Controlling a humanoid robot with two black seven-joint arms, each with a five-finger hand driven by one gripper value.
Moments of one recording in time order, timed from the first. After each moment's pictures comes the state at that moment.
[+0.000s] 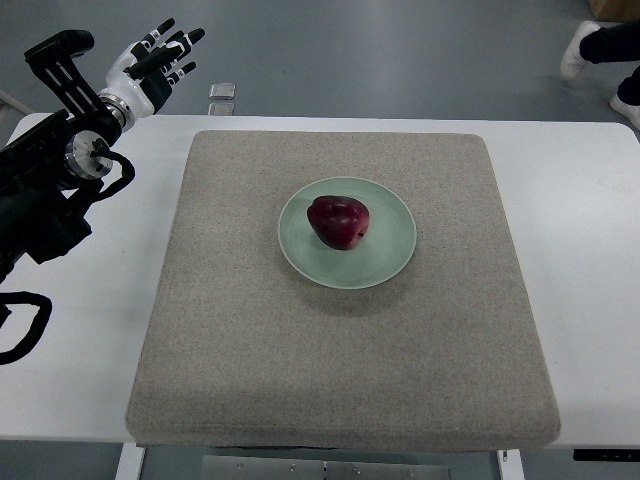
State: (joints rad) left arm -1.05 0.21 -0.67 -0.33 0.00 -0.19 -0.13; right arm -0.01 0.00 -0.05 0.10 -0.01 0.05 0.10
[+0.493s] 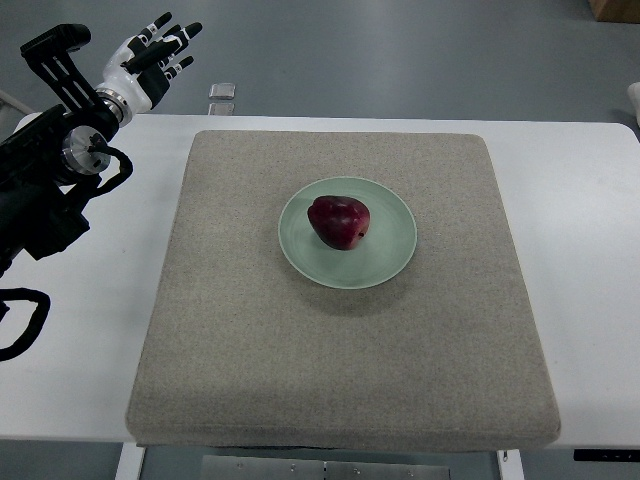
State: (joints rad) left arm -1.06 0.22 -0.67 -0.33 0.00 -0.18 -0.13; right arm -0.01 0.00 -0.05 0.14 -0.01 0.07 0.10
